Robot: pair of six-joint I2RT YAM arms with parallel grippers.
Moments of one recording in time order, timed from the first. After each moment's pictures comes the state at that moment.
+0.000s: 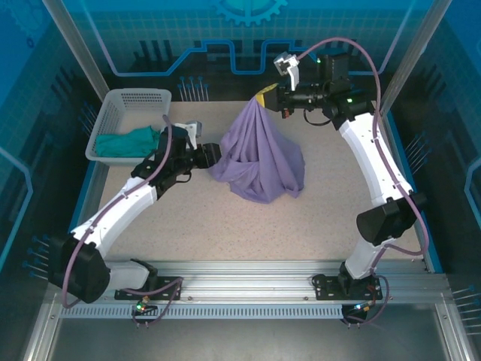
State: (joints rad) left arm -0.39 1.28 1.02 -0.27 0.16 -0.47; right arm 0.31 1.75 2.03 -0.72 -0.90 -0.04
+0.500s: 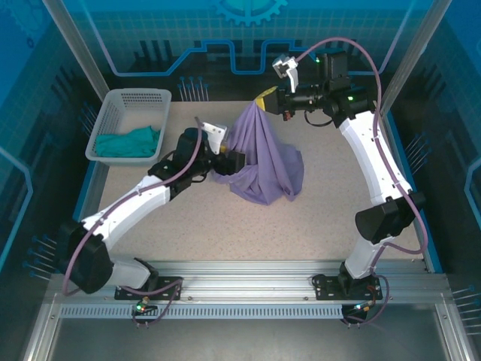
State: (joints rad) left arm -0.51 1.39 1.09 -0.20 0.17 -0.23; right arm 0.31 1.76 2.08 -0.81 -0.94 -0.10
